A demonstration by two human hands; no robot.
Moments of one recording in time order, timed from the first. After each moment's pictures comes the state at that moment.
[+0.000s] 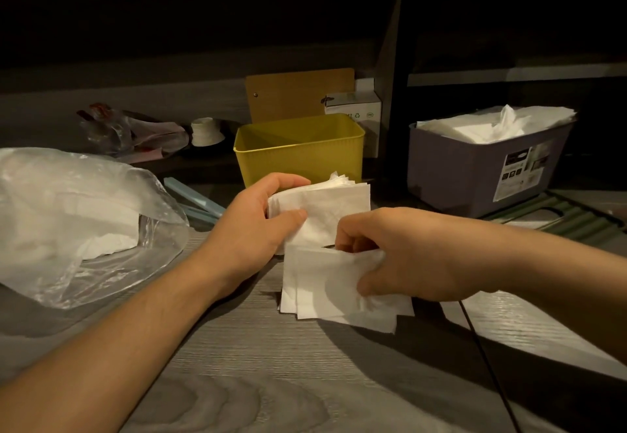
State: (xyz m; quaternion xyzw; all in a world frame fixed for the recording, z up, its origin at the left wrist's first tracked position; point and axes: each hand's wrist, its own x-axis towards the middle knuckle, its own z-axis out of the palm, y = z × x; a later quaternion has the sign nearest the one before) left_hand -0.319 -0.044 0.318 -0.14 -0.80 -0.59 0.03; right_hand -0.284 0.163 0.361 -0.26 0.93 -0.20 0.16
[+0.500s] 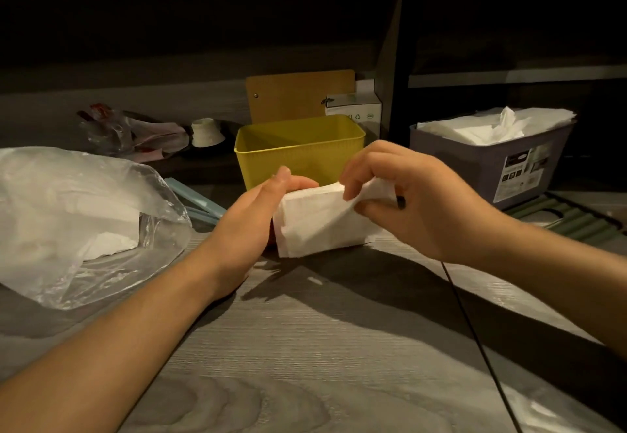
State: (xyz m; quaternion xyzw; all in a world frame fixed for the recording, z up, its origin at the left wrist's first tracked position) left_hand -0.314 -0.042 0.326 -0.13 -0.79 -0.60 -0.02; right_hand -0.310 0.178 0.349 -0.35 0.86 -0.32 -0.18
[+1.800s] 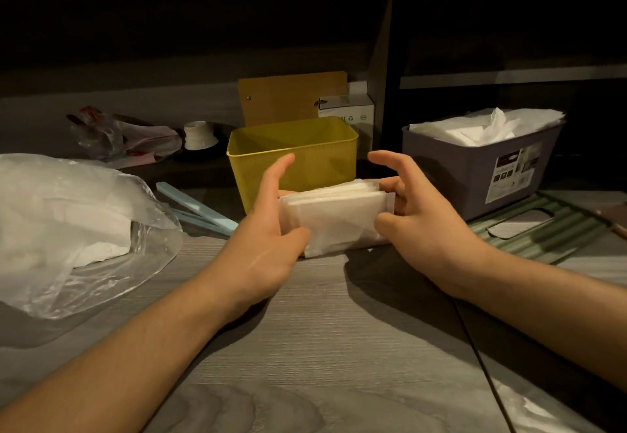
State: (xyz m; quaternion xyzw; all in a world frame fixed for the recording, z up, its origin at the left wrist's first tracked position) left_hand -0.309 -0.030 0.317 -0.17 -0.83 -0.53 0.03; right_hand -0.306 0.176 0.317 -0.13 0.79 -0.59 -0.09
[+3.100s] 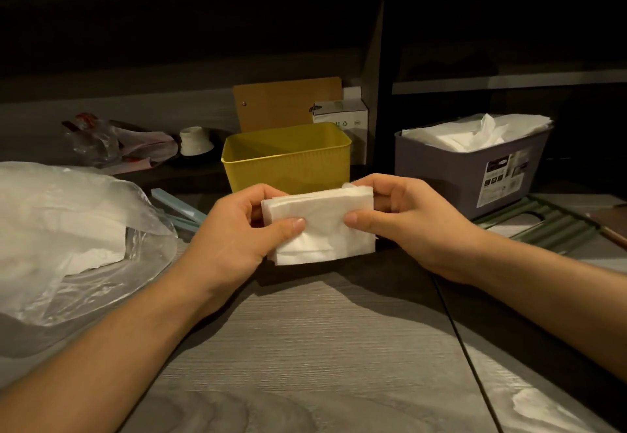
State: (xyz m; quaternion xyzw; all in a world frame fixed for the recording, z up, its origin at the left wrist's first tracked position) left_hand -0.308 -0.041 0.329 -0.13 -0.79 -0.60 0.03; right_hand -0.314 0.187 0.328 -0.19 0.78 -0.60 0.02
